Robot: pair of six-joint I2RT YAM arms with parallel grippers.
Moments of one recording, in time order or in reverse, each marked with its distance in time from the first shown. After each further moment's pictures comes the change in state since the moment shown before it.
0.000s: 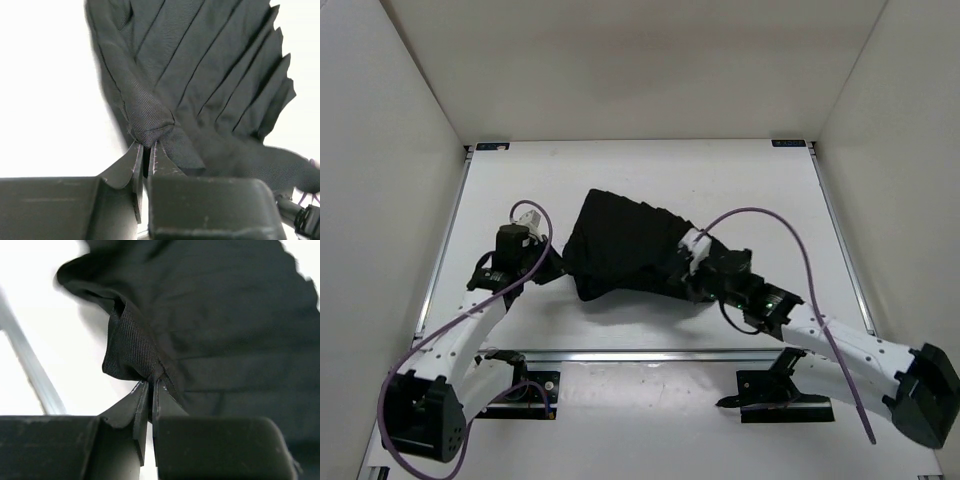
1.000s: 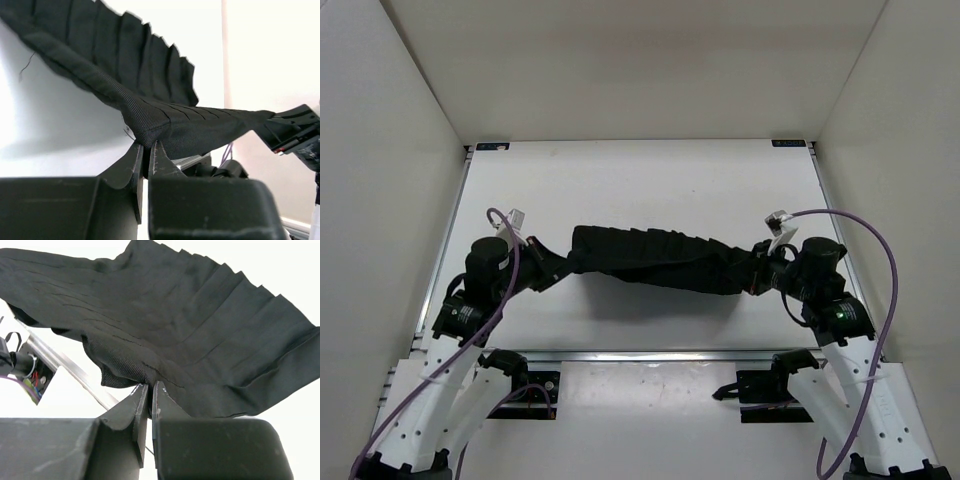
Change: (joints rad) left arm -0.109 -0.379 0.137 -0.237 0.064 -0.251; right arm -0.677 -0.363 0.160 -0.615 -0.453 0.217
